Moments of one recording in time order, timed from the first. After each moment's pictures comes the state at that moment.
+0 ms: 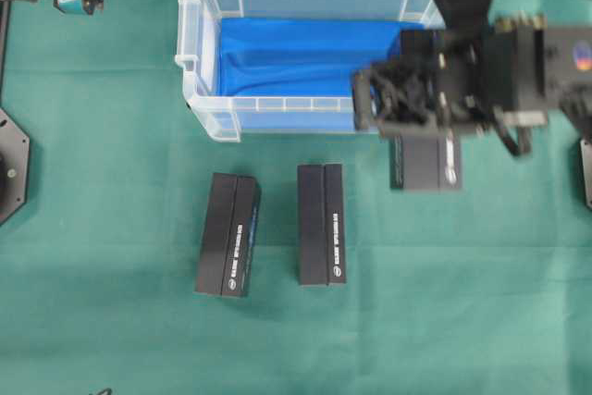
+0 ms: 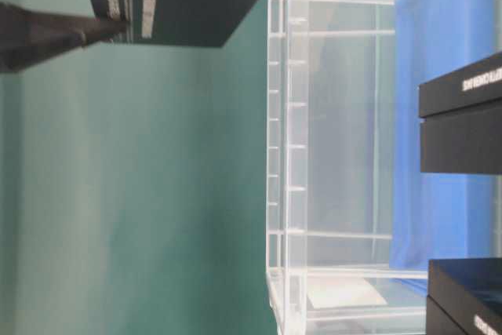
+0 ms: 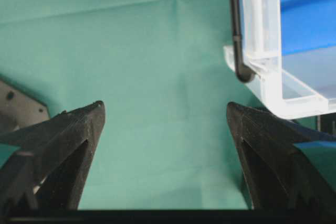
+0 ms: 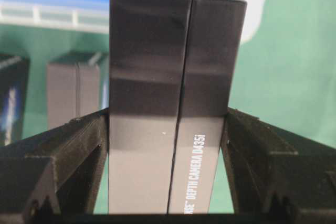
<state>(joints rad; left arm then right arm) 0.34 -0.43 0.23 0.18 1.51 -1.10 0.13 -0.01 -0.21 -0.28 1.73 1.73</state>
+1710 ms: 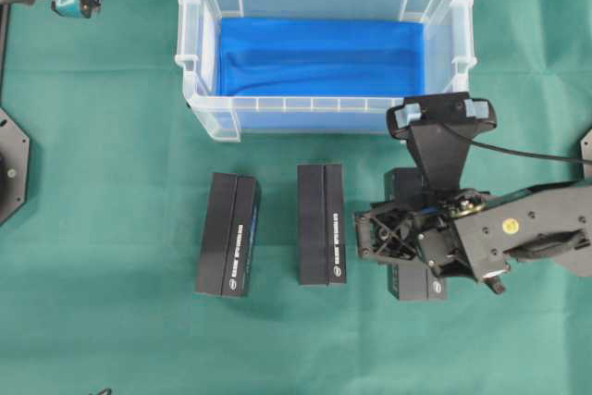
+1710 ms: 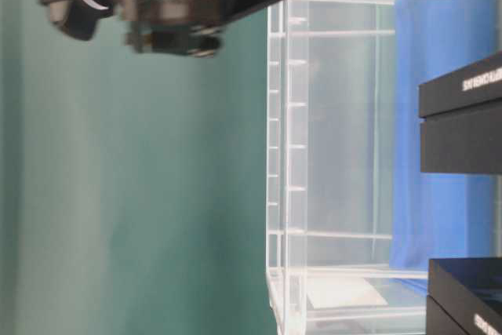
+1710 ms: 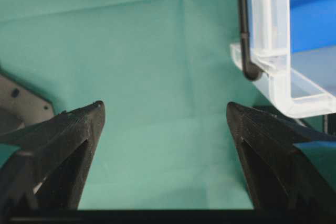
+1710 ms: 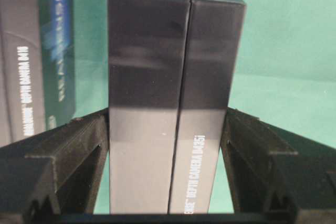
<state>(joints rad) 0.34 -0.44 0.24 0.18 1.52 -1.10 0.31 0.03 0.22 -0.18 1.29 2.01</state>
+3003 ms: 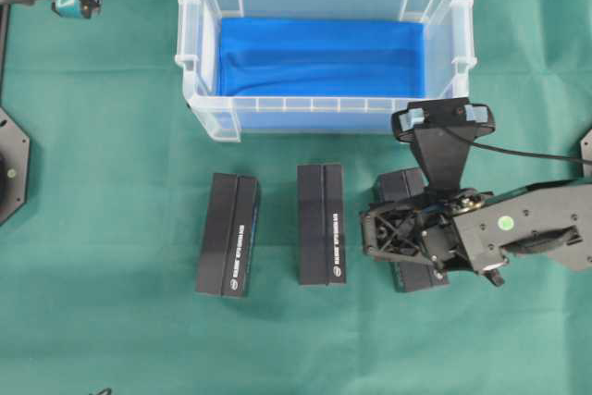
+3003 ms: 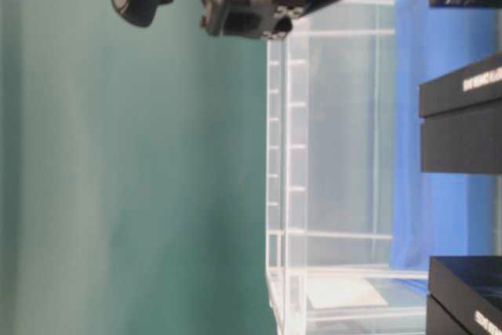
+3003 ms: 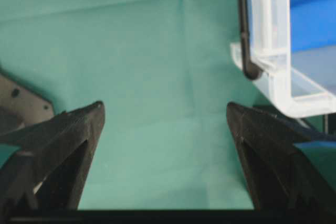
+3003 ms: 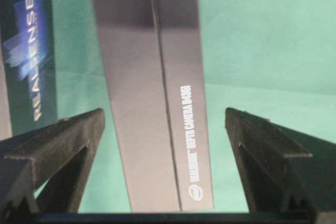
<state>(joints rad) 0.33 -0.44 0.24 0.18 1.52 -1.10 0.30 0.03 0.31 -0.18 1.21 2.02</state>
